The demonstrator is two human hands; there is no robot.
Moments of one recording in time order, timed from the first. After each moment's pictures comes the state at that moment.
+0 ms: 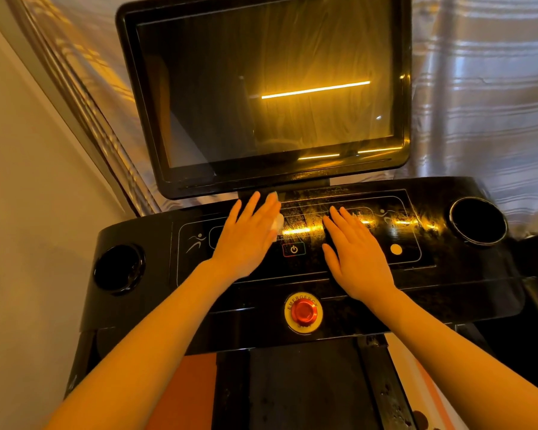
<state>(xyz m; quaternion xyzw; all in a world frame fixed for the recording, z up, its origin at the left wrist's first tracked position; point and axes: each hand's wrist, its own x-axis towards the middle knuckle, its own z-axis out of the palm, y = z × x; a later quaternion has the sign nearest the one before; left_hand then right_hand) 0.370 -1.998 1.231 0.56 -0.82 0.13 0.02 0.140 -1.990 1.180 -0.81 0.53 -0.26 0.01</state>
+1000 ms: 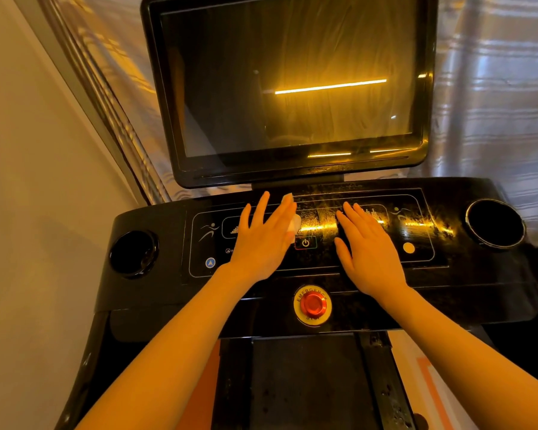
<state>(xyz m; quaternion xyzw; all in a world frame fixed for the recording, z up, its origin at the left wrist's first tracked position) 0.358 -1.982 1.219 0.61 -0.79 0.06 0.07 0.139 -1.990 1.183 -0.81 0.53 -0.27 0.01</state>
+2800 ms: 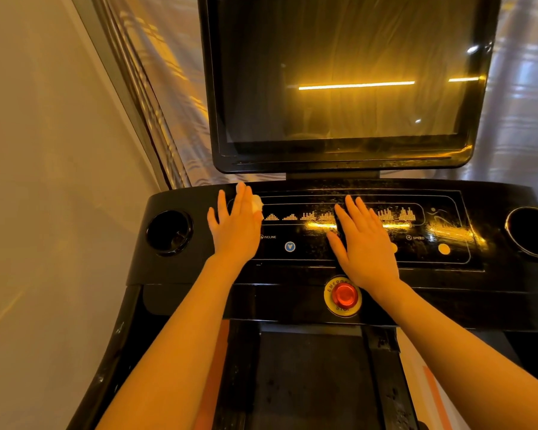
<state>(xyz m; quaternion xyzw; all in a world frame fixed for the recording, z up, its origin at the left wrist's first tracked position) 0.440 -1.964 1.211 0.78 -0.61 -0.02 0.18 0.197 -1.984 1.186 -0.82 0.52 -0.25 0.02</state>
